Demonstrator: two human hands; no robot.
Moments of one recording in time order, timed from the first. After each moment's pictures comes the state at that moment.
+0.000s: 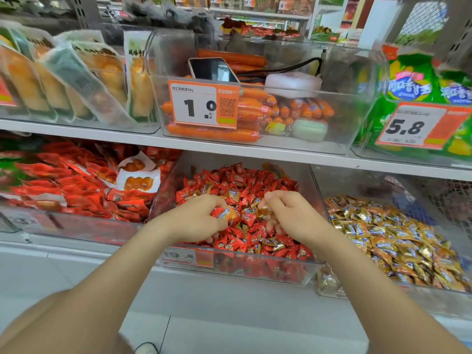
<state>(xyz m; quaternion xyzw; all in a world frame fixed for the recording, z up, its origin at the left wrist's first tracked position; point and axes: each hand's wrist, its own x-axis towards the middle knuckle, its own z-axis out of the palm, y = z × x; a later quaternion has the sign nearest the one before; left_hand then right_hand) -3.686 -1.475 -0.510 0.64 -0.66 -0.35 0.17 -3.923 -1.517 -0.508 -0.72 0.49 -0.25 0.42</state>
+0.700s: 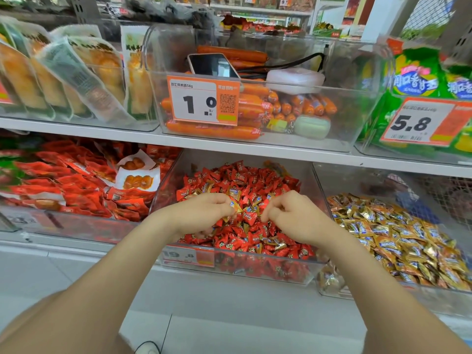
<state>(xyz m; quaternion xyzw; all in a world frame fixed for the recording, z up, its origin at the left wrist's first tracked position) -3.692 -1.475 -0.499 0.64 -0.60 -0.45 0.20 -3.931 -1.525 -0.504 -0.81 0.50 -0.13 0.27</state>
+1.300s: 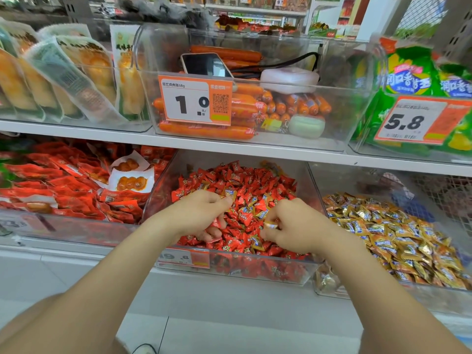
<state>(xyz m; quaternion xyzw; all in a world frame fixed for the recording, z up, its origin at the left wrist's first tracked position) -3.701 -1.475 -0.503 0.66 -0.55 -0.44 0.27 -3.939 -1.523 -0.508 -0.87 0.47 -0.01 0.14</state>
